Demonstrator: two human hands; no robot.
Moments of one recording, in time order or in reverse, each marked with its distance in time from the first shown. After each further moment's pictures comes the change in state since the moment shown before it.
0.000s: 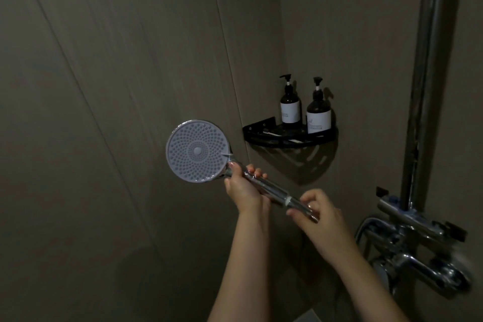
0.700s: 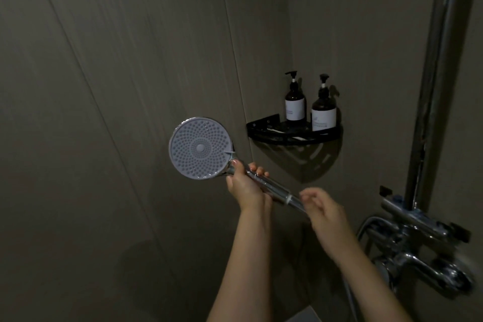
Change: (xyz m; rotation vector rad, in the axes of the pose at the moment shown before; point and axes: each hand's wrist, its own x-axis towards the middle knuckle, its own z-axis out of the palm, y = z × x) left_hand -0.004 0.003 -0.003 0.010 0.048 0.006; right_hand 0.005 0.010 0.004 0.104 0.010 -0.007
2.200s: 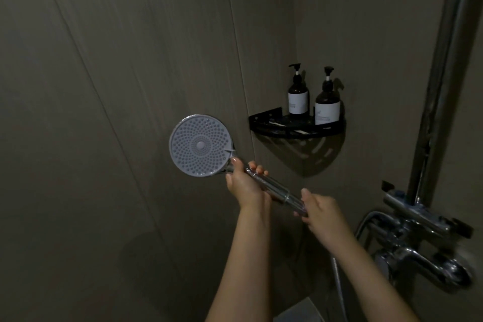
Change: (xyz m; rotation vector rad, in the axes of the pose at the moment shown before) left_hand -0.005 0.003 -0.007 0.009 0.064 0.025; right_hand 0.000 -0.010 0.009 -0.036 -0.049 0.150
